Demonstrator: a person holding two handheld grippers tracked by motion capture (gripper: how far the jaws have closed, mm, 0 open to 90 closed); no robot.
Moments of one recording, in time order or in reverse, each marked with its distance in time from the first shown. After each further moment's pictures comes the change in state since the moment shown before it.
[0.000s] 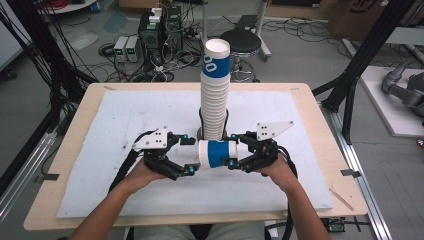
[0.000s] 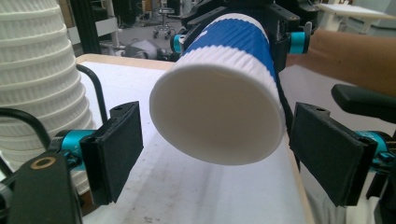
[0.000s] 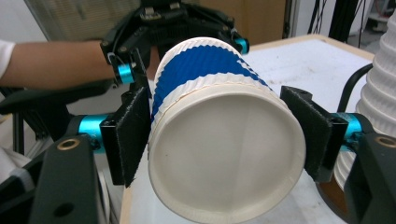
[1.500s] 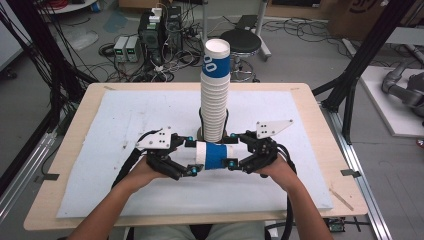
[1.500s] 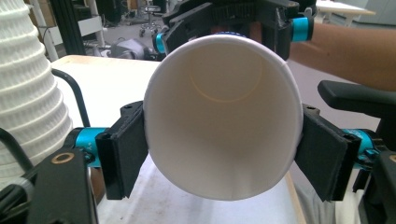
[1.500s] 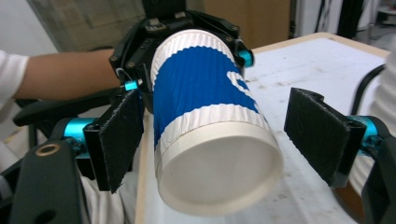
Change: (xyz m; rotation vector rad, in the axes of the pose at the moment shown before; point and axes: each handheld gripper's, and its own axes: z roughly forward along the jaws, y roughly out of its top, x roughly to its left) left arm 0.000 0.007 0.004 0.031 -0.049 0.035; right arm 0.003 0.005 0.001 -0.008 0.024 0.051
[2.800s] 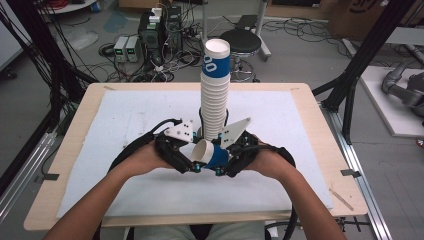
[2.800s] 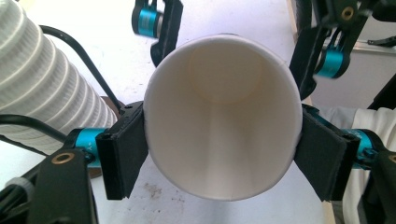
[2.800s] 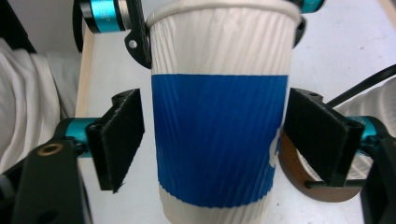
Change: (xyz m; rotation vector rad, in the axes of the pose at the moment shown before) left arm 0.004 0.049 0.023 0.457 0.028 0.088; right arm 0.018 0.042 0.048 0.547 -0.151 -0.360
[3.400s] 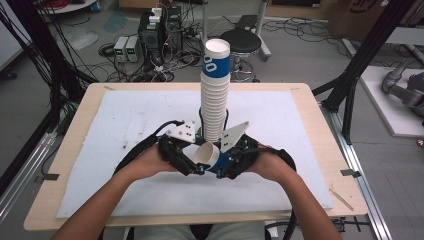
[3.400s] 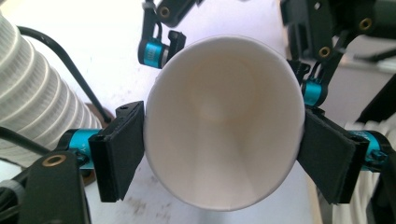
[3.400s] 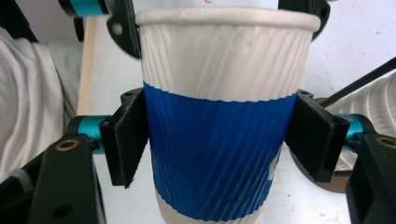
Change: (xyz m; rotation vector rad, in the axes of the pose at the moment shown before) left arm -0.002 -0.005 0.007 -0.087 -0.030 -0.060; right arm 0.003 -0.008 0.006 0.034 0.018 0.015
